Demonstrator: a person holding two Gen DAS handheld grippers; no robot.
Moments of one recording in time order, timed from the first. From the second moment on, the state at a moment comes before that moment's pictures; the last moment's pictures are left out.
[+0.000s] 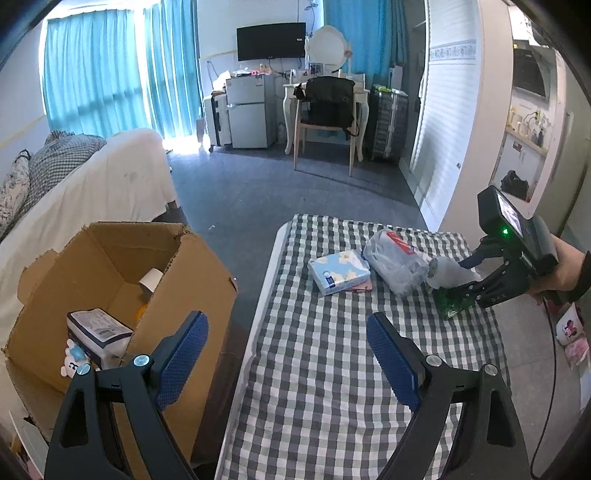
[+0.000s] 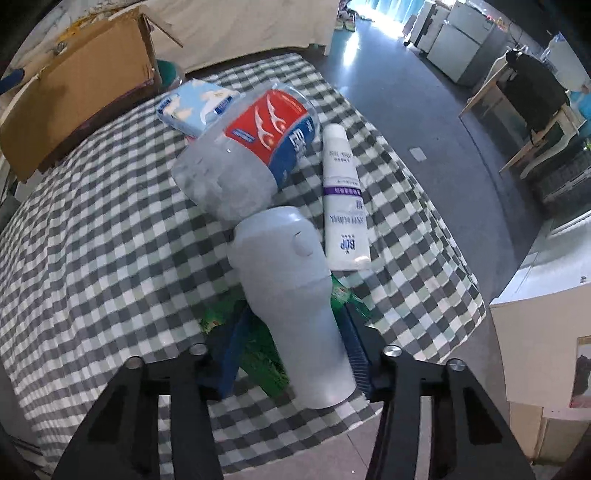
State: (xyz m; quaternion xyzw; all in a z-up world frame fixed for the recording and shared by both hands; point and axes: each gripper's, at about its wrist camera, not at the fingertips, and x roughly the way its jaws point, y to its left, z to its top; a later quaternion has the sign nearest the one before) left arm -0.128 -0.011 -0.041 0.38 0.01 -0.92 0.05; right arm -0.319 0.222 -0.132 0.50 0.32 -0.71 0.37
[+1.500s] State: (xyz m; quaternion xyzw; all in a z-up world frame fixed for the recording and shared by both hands) left arm -0.143 0.029 -0.055 0.35 -0.02 -0.93 0.03; right arm -0.173 0.245 -0.127 0.48 -0.05 -0.87 0.09
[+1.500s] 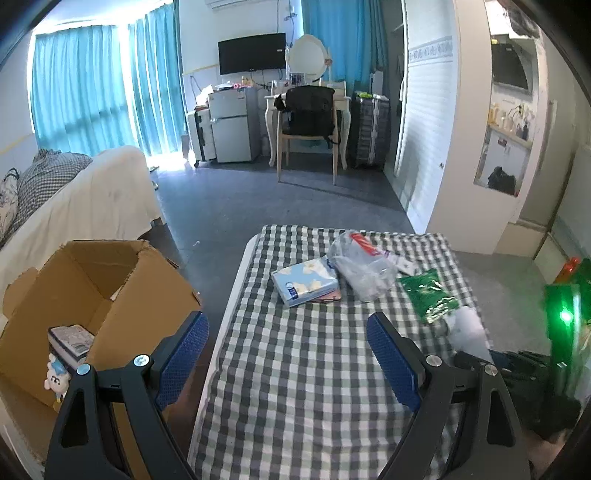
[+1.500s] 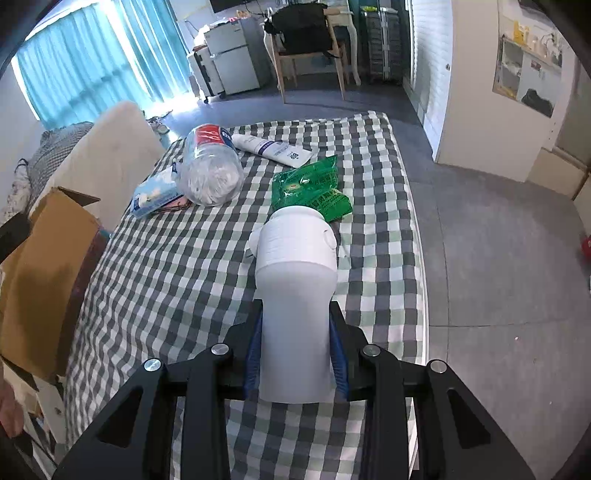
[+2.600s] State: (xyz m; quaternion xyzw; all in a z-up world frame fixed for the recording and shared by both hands) left arm -0.280 0.036 -0.163 0.40 -0.03 -0.92 0.00; right arm -0.161 0.225 -0.106 0.45 -0.04 -0.88 0.12
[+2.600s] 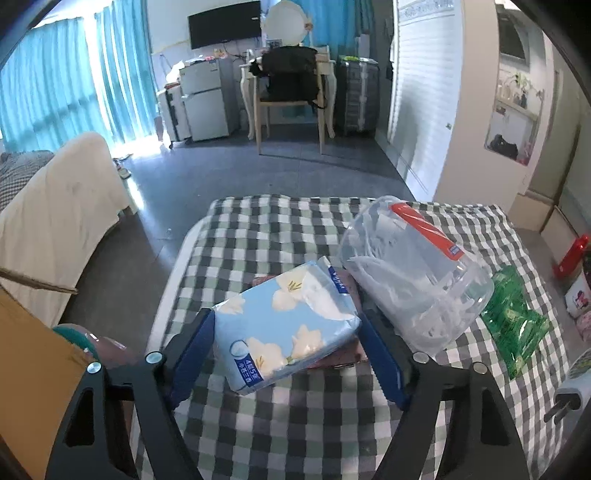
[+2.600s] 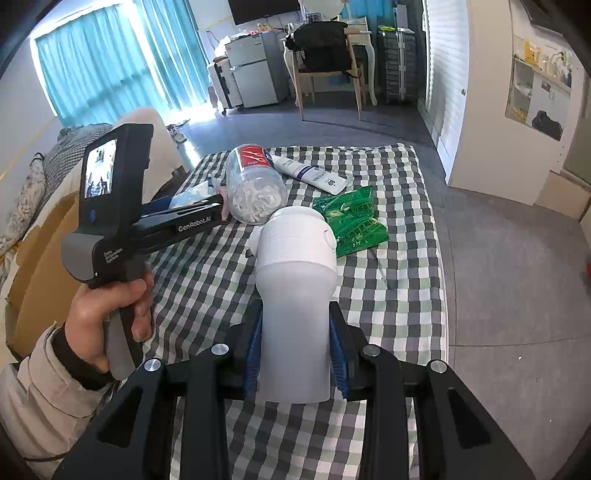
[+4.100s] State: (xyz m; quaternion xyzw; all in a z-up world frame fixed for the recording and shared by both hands) left arm 0.006 -0.204 0.050 0.24 0.07 -0.96 0.13; right arm -0.105 -0.025 0.001 0.36 0.08 -0.89 0.29
